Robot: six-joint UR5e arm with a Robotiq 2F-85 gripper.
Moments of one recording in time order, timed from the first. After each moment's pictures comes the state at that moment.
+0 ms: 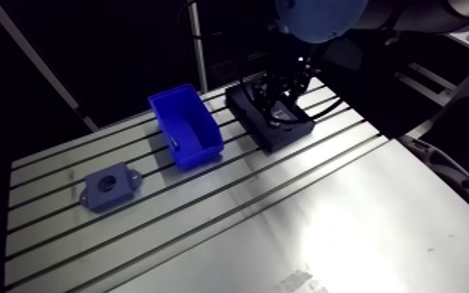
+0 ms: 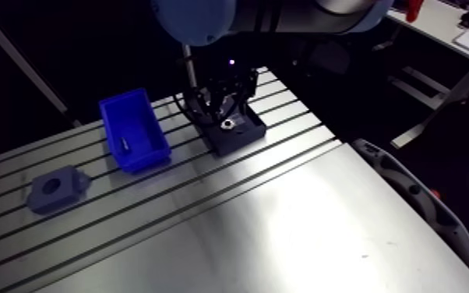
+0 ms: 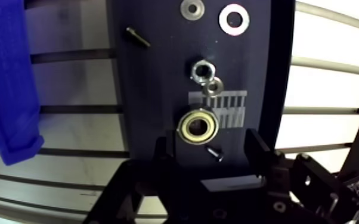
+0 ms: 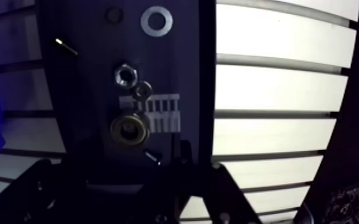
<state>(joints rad) -0.50 -1.08 1.76 -2.18 -1.65 -2.10</state>
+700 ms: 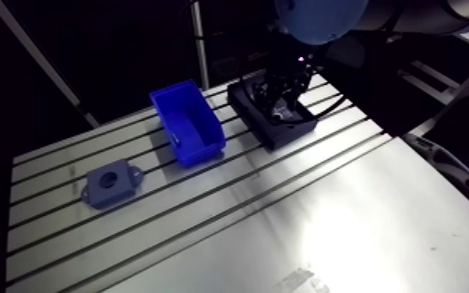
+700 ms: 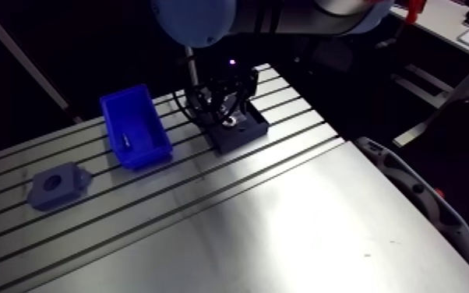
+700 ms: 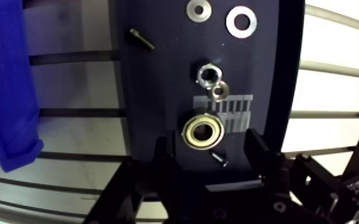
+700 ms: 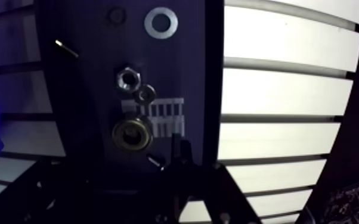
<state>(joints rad) -0.50 -1.07 1.76 -2.19 -1.66 -2.10</state>
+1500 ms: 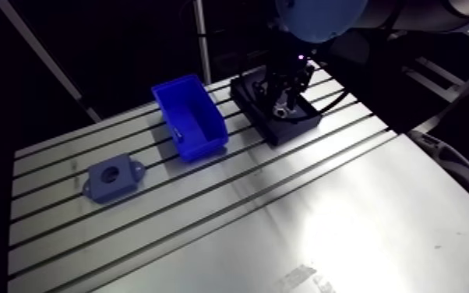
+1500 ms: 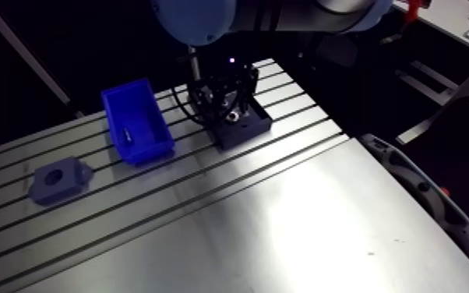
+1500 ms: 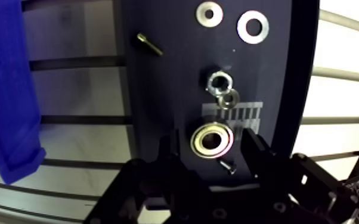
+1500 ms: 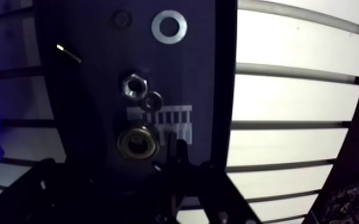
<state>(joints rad) -0.49 -1.05 1.76 -2.19 -1.66 -2.09</state>
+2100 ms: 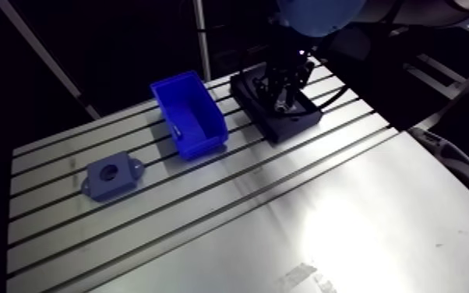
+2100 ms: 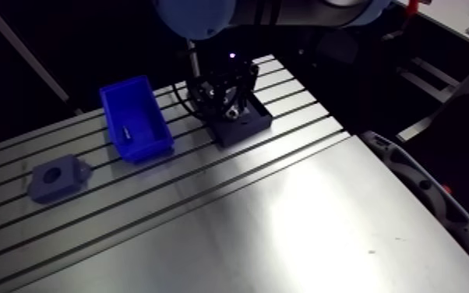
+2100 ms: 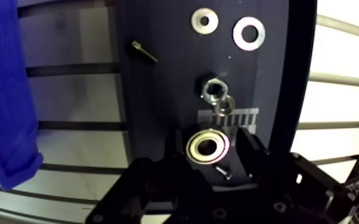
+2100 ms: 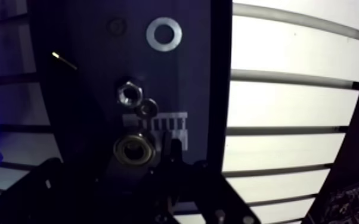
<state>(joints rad) -0.49 -1.04 1.74 -2.19 -1.66 -2.09</state>
